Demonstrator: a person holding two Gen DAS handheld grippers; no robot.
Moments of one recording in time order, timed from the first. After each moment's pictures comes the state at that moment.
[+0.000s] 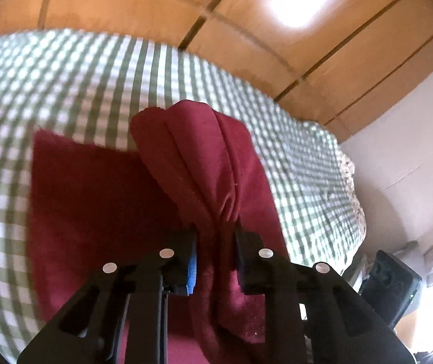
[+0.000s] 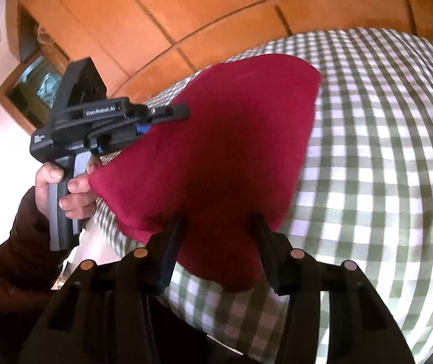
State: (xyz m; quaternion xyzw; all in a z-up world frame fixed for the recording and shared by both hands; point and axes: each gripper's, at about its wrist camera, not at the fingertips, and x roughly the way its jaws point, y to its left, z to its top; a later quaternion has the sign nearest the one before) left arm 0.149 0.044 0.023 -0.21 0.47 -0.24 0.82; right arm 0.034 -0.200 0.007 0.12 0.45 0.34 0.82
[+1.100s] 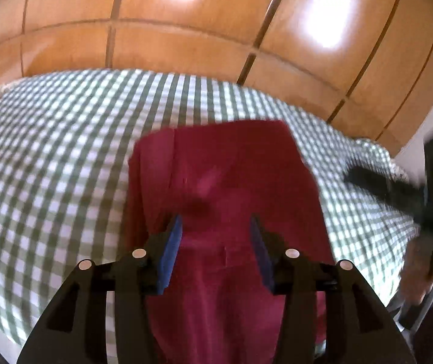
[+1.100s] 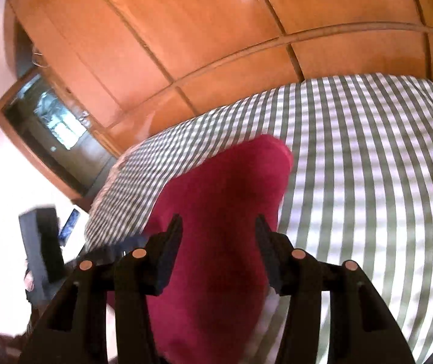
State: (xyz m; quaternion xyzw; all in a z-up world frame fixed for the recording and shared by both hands) left arm 0.092 0.089 0.011 -0.12 0.42 -0.10 0.89; right arm 0.149 -0.140 0.043 0.14 0.42 0.30 0.84
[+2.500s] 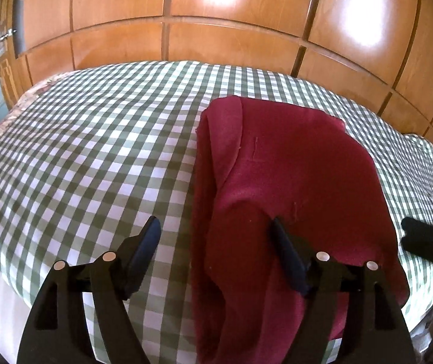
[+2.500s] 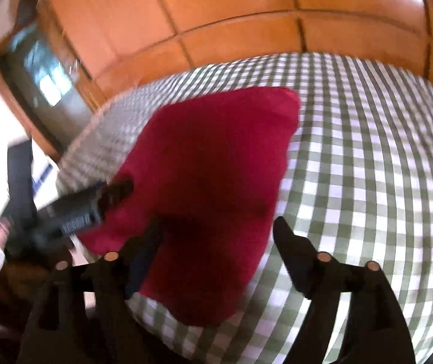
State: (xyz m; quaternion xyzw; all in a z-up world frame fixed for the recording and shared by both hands) left arm 0.047 0.110 -0.016 -0.08 0.42 0.02 0.90; right arm 0.066 -0.156 0.004 0.09 0.45 0.28 0.84
